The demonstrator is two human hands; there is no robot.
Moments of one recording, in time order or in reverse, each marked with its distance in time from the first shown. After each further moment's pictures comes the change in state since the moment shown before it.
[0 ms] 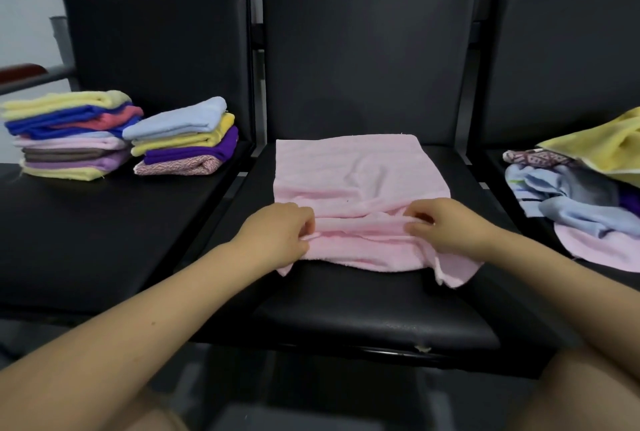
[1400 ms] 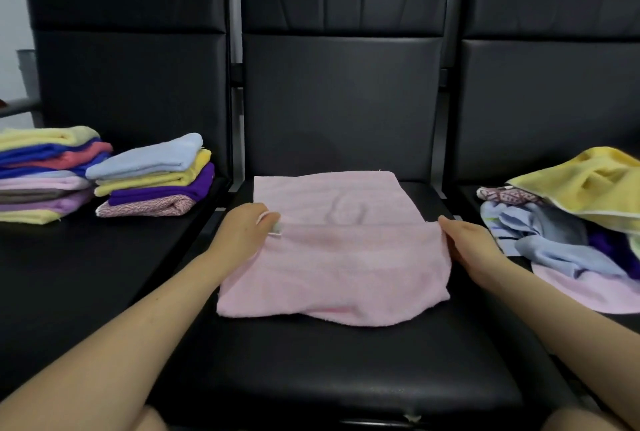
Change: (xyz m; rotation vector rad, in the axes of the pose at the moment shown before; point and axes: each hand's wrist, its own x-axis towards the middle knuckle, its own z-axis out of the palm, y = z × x) left_hand 0.084 -0.056 0.016 -0.438 0.386 -0.111; right_hand 0.030 0.066 -0.009 0.956 0.473 0.561
